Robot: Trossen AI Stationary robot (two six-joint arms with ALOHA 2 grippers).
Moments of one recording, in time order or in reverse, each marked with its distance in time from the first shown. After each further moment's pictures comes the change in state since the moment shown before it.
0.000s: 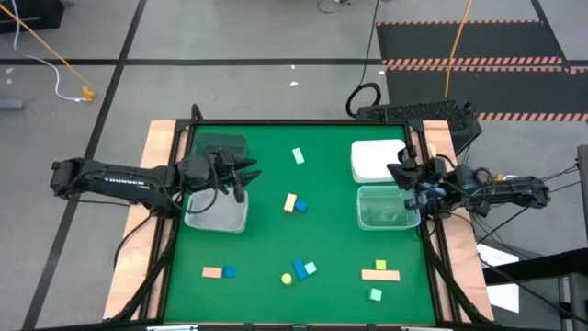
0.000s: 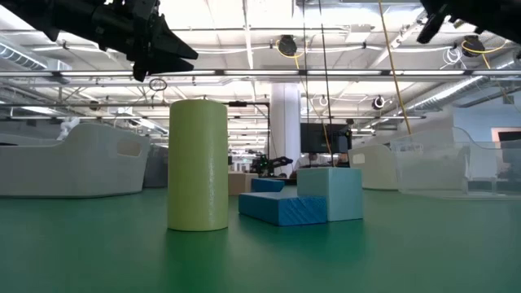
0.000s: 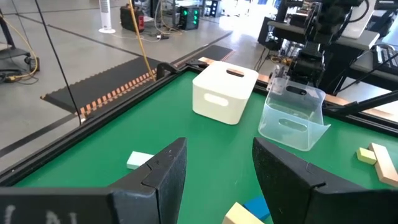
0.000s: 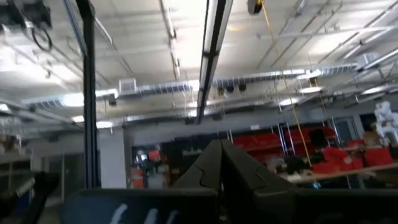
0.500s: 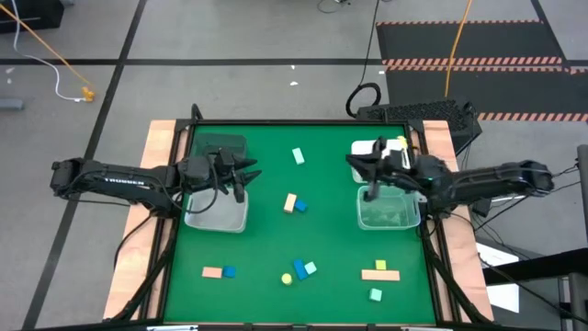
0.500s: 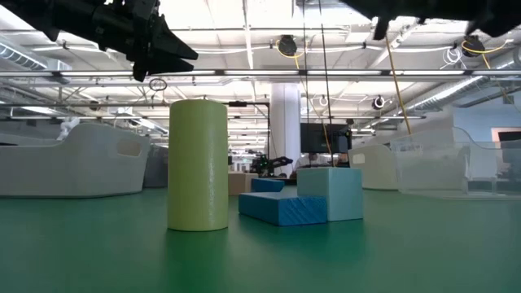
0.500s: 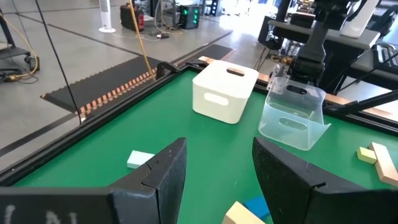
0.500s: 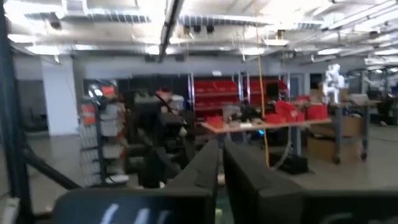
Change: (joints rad) left arm 0.000 0.000 0.000 -0.003 0.000 -0.002; right arm -0.035 0.529 0.305 -0.043 0.106 -0.099
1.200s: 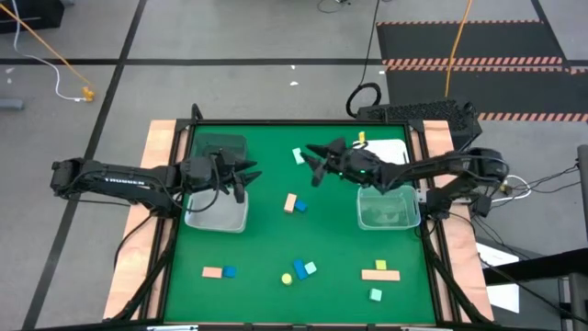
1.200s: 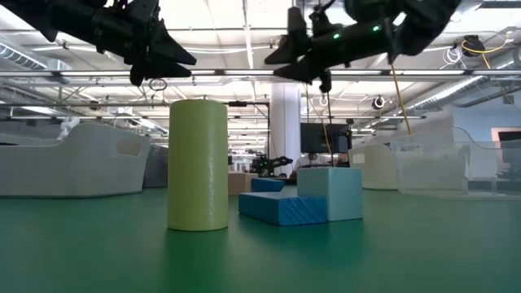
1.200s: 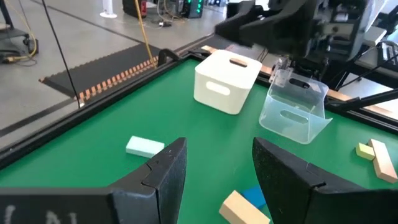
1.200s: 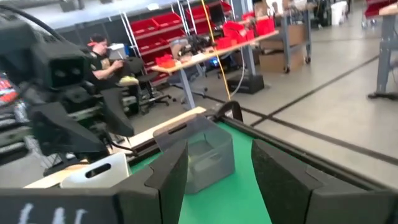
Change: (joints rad) left arm 0.000 0.000 0.000 -0.048 0.000 -0.062; right arm -0.106 0.620 0.301 0.000 0.129 0.298
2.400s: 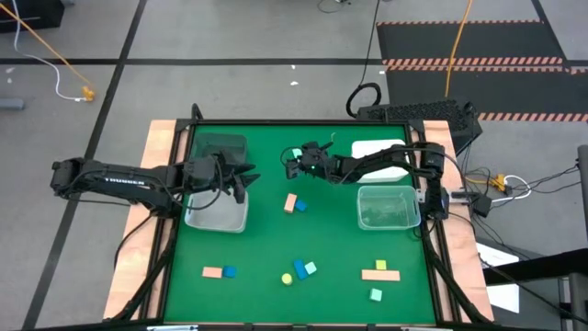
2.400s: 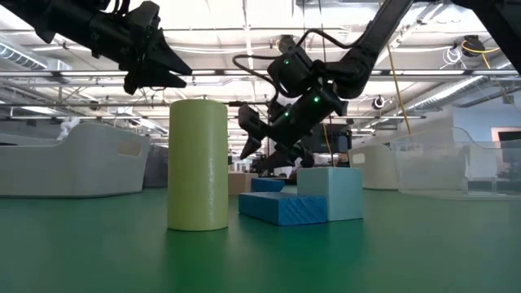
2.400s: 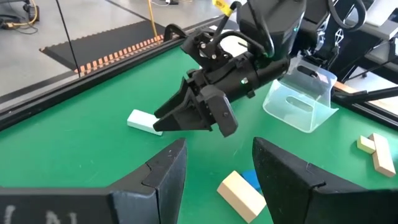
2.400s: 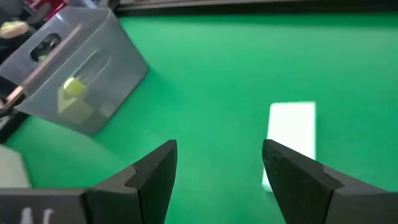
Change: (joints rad) left arm 0.000 0.000 0.000 -0.082 0.000 -0.101; right arm -0.108 0.464 0.298 -0.369 -0.009 0.475
